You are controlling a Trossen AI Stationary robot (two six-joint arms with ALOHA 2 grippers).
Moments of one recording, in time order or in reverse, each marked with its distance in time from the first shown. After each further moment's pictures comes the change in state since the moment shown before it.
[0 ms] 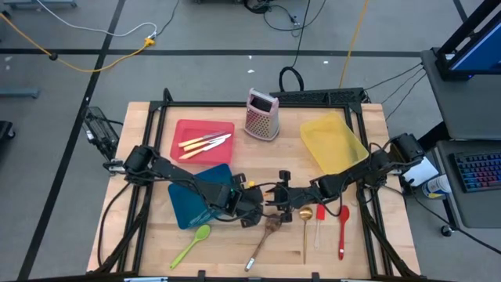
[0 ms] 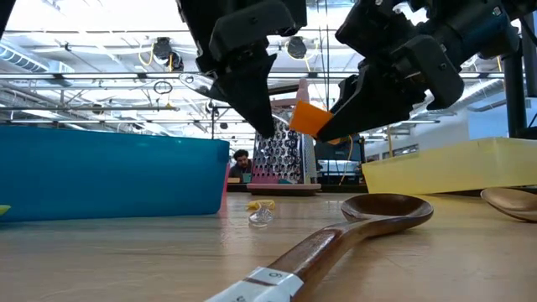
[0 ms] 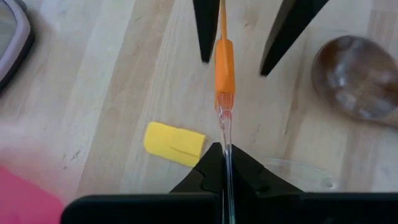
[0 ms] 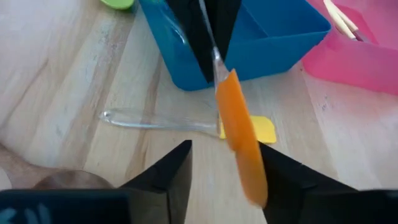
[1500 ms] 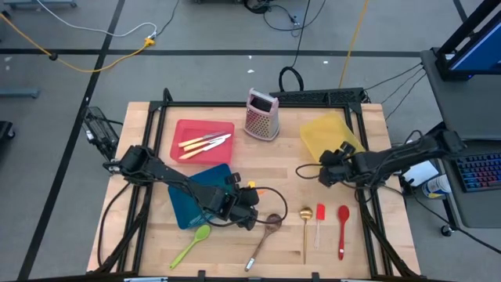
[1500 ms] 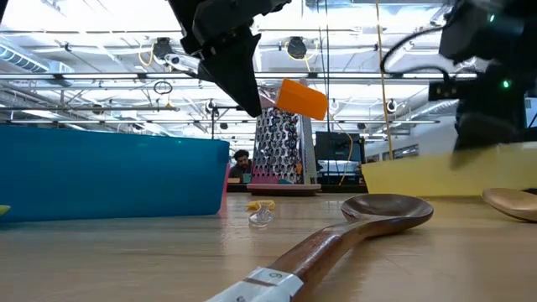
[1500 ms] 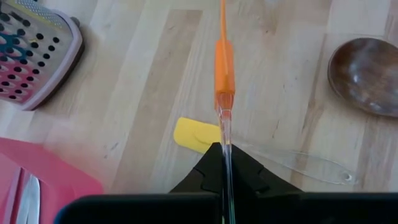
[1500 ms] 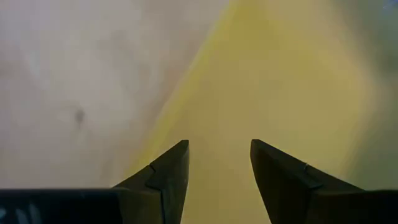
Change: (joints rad) left arm -0.045 -0.042 -0.001 -0.071 -0.130 -0.033; right arm -0.187 -0.609 -0.233 -1.159 0.263 0.572
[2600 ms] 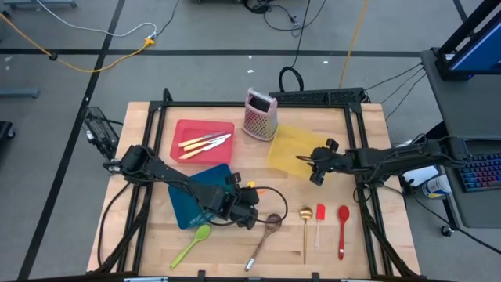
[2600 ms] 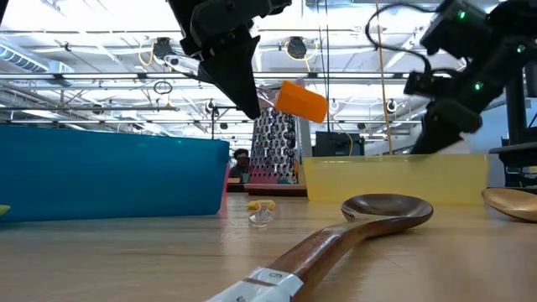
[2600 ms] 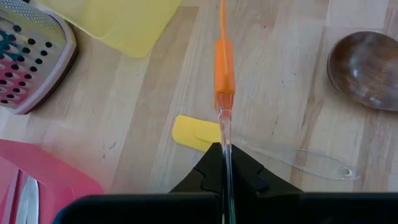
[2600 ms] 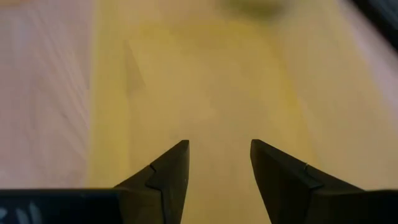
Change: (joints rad) left arm 0.004 -0.002 0.000 -0.006 0.020 0.014; right arm -0.181 -0.074 -0.108 0.541 -0.219 -0.378
